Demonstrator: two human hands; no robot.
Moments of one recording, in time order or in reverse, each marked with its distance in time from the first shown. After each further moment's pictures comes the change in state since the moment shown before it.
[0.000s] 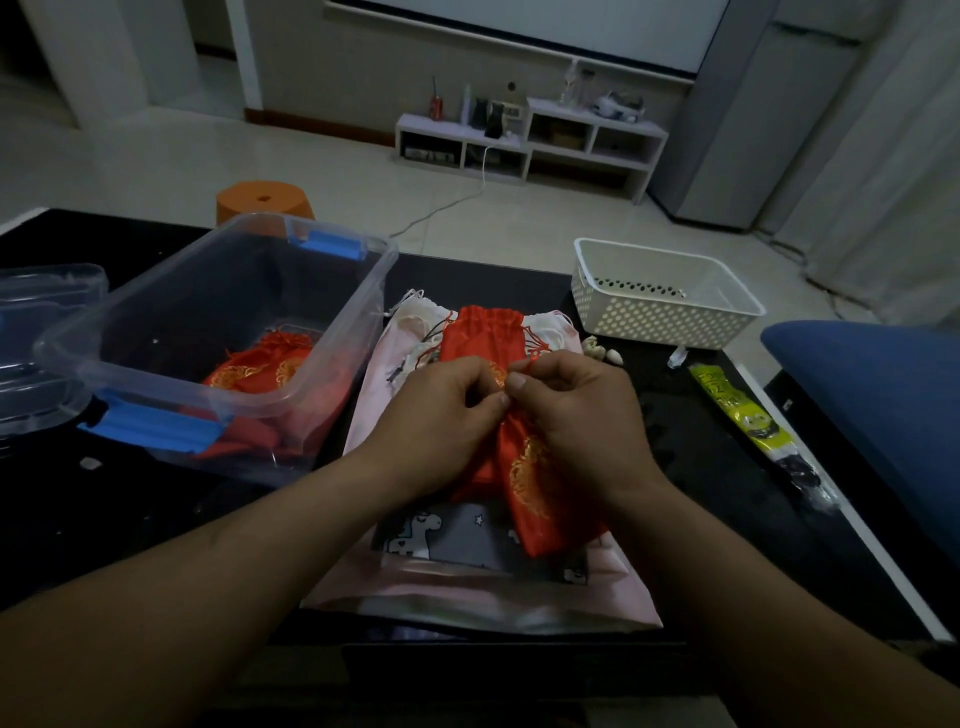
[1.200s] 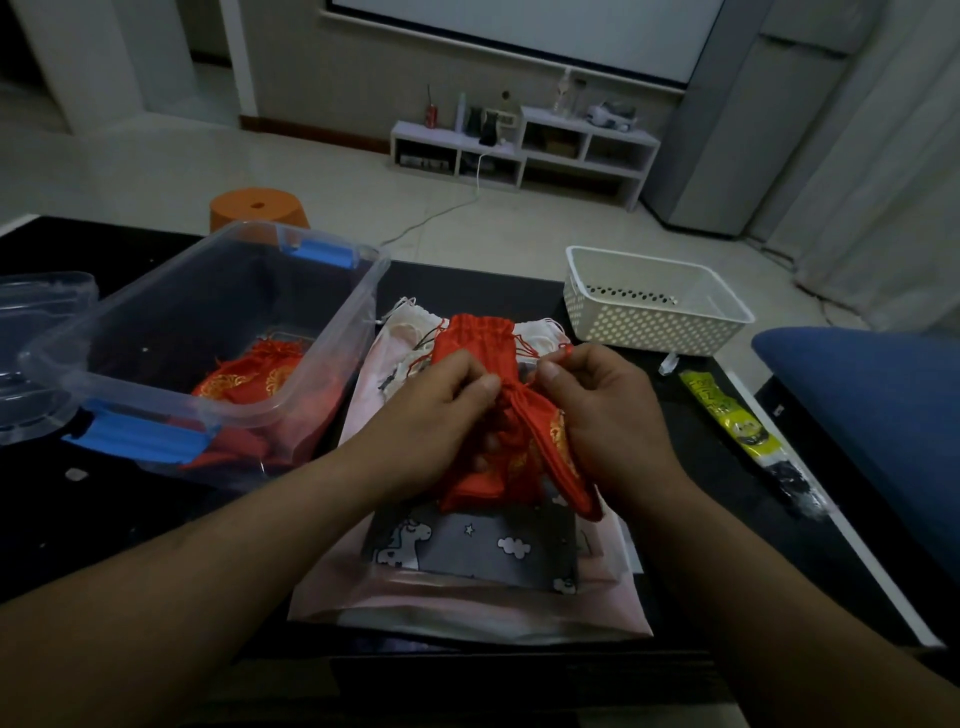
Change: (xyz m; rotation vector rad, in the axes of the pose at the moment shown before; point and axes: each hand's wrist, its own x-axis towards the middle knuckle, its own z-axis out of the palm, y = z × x) left_hand -0.002 0.016 -0.009 -0.414 -0.194 -0.182; right_hand 0.003 -0.009 -0.022 -0.016 0.050 0.027
